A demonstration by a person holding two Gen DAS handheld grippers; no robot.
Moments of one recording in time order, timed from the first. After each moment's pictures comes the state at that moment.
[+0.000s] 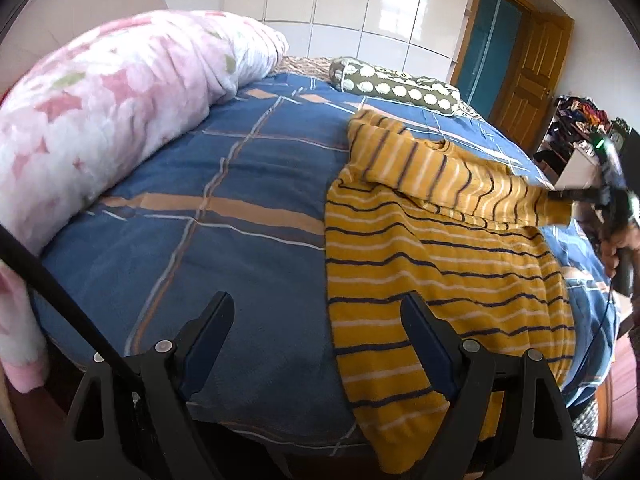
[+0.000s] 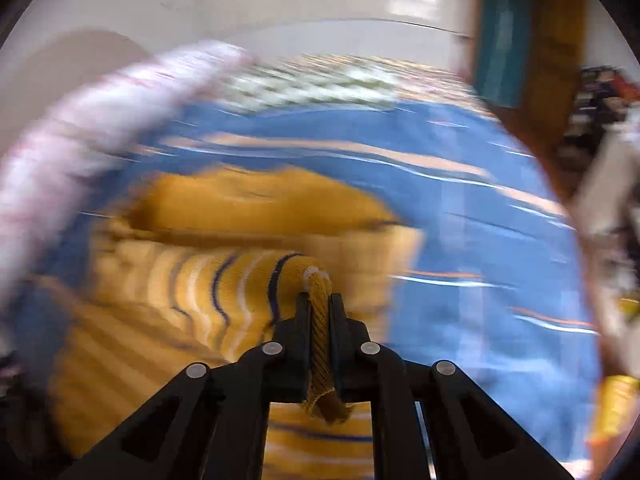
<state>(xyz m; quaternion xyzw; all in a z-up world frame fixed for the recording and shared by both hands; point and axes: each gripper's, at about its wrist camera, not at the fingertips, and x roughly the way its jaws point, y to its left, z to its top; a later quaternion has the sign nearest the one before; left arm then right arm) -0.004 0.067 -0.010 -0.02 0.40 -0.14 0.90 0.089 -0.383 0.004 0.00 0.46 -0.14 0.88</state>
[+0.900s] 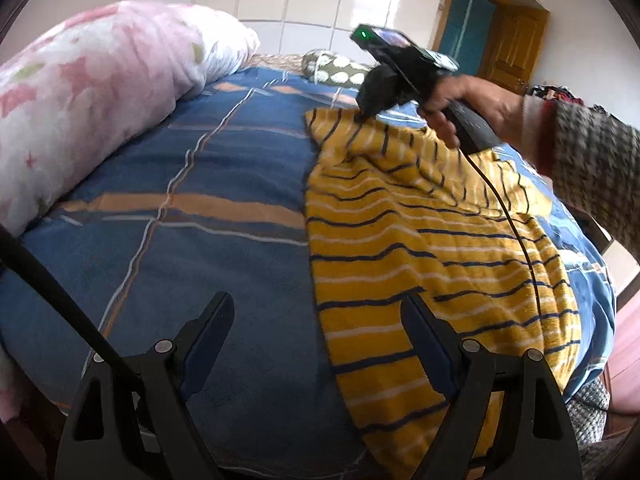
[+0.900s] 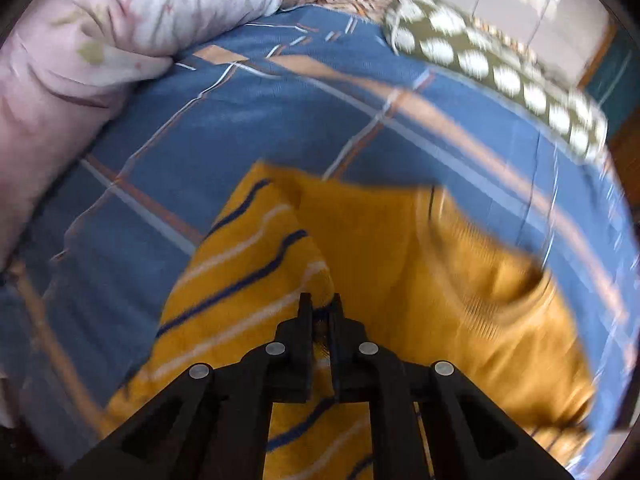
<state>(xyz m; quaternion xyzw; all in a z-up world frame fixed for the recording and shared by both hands) 0.016 0.063 -0.043 -0.01 0.40 -0.18 0.90 0.337 -0.131 -0.043 -0.10 0.54 0.05 0.83</state>
